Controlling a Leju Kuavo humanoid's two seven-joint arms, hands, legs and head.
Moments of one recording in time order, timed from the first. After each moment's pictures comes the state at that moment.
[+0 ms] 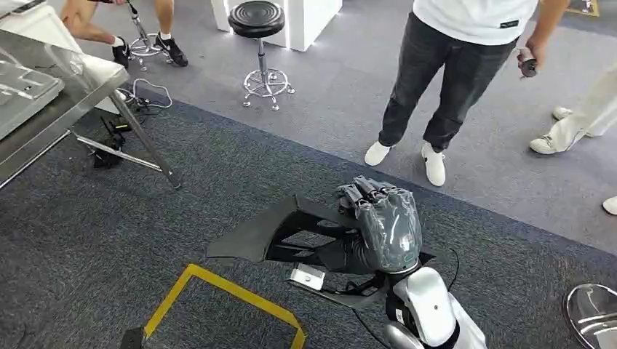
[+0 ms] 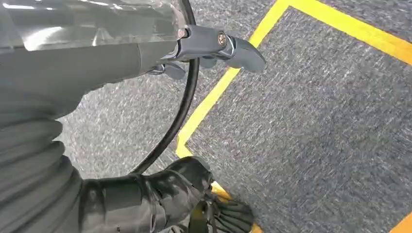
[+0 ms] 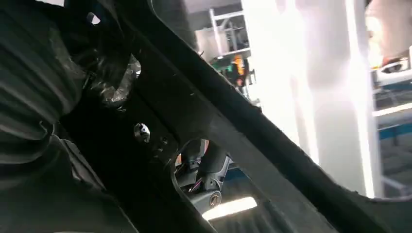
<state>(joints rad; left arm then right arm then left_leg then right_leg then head) -0.14 -0.15 1.14 -0.20 -1.02 0.03 -0.30 -0.29 -0.19 0.73 -1.55 1.42 -0.40 -0.06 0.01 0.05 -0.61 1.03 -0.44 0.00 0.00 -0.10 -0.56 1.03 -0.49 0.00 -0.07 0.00</state>
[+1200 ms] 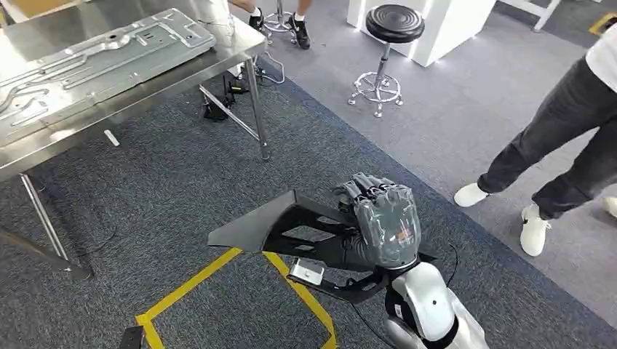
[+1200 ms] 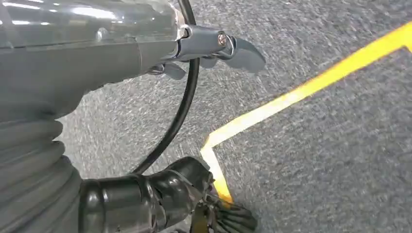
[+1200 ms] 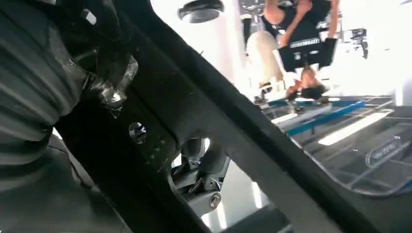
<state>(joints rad) -0.14 -0.15 1.14 -0.20 -1.01 0.04 -0.29 -0.31 -0.20 0.73 -1.53 1.42 -0.41 -0.06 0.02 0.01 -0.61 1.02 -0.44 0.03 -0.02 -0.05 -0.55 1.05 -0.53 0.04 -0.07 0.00</state>
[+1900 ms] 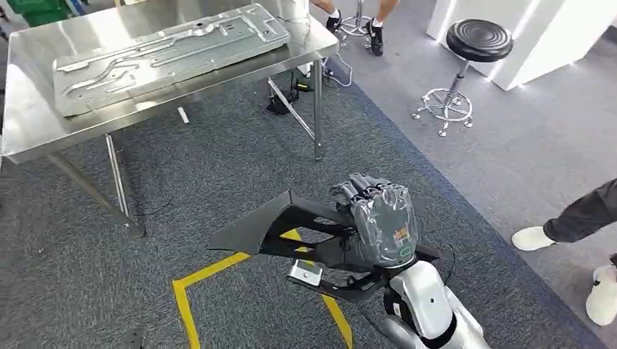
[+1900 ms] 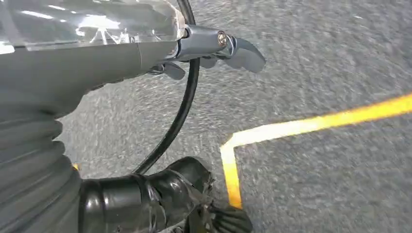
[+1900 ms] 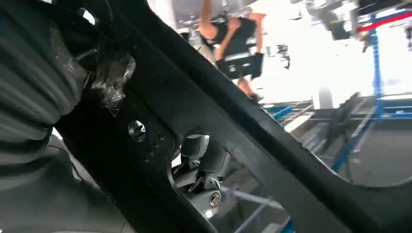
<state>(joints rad) -0.14 -0.15 1.14 -0.20 -1.01 0.04 -0.29 -0.31 -0.20 0.73 -1.52 1.42 -0.41 -0.06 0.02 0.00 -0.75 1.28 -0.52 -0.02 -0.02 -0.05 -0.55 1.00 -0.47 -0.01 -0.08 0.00</state>
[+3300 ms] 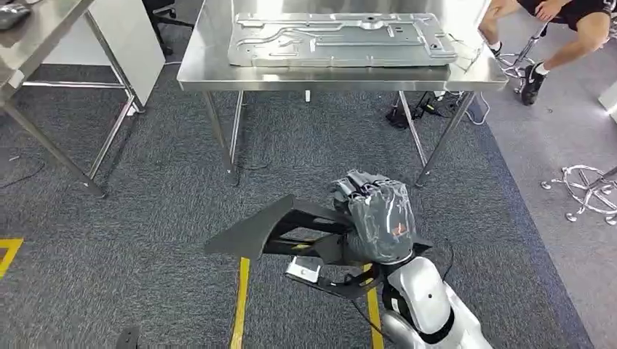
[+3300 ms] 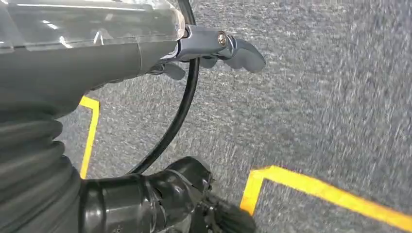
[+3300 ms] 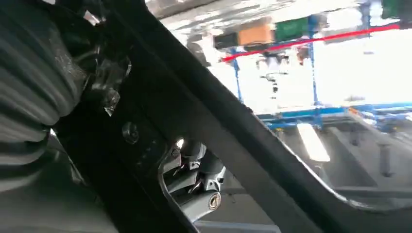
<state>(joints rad) -0.15 -0.15 1.14 -0.20 -1.01 0.04 -0.29 -0.33 -0.20 0.74 -1.51 1.40 -0.41 -0.08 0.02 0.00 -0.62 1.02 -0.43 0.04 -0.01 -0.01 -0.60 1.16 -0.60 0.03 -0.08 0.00</state>
